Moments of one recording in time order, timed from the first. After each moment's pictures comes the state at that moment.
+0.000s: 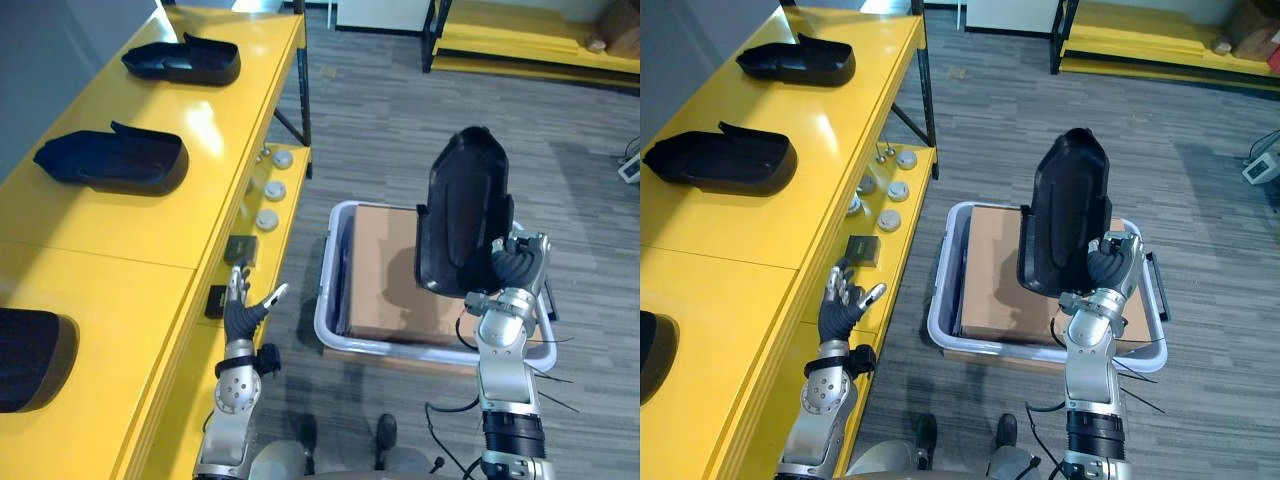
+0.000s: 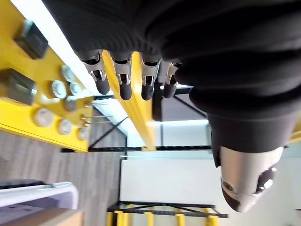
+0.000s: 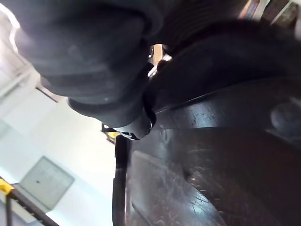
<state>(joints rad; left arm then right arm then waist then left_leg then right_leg) 0.16 0.00 -0.13 -0.18 0.05 -0.14 0.31 -0.14 -0.04 -0.17 -0.14 -0.50 0.09 -0.46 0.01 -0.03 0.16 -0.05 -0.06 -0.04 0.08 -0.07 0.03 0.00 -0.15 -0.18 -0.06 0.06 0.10</state>
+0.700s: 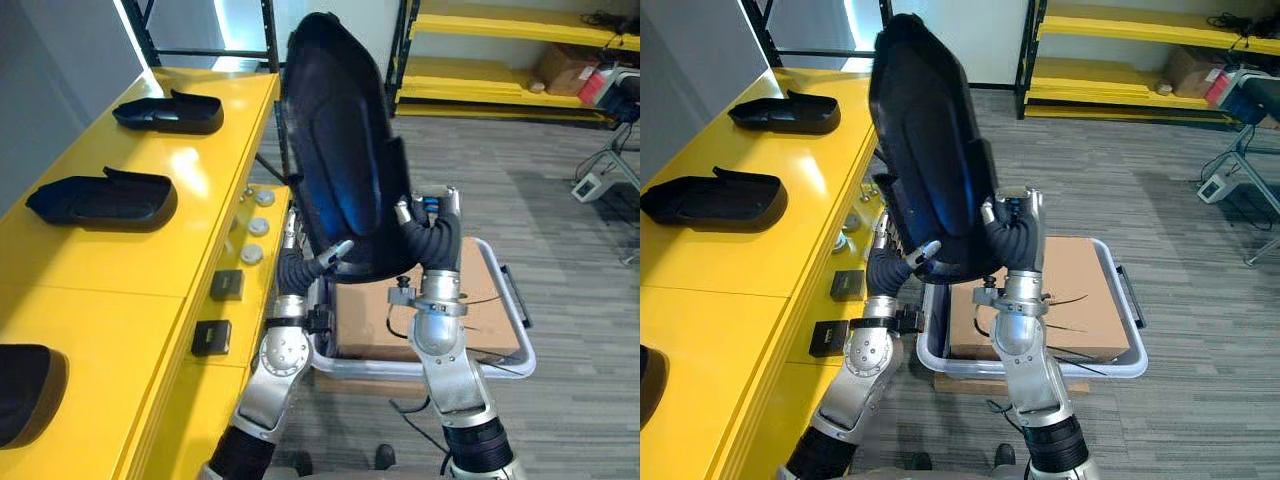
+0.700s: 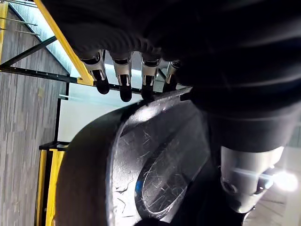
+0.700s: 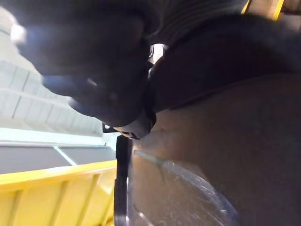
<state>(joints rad) -0.09 0.00 -0.37 -0.16 -0.01 -0.12 0.38 -0.15 0.02 0.27 -0.34 -0.51 -0.04 -0.44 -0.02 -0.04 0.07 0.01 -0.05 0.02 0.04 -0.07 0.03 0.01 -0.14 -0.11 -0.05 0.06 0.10</state>
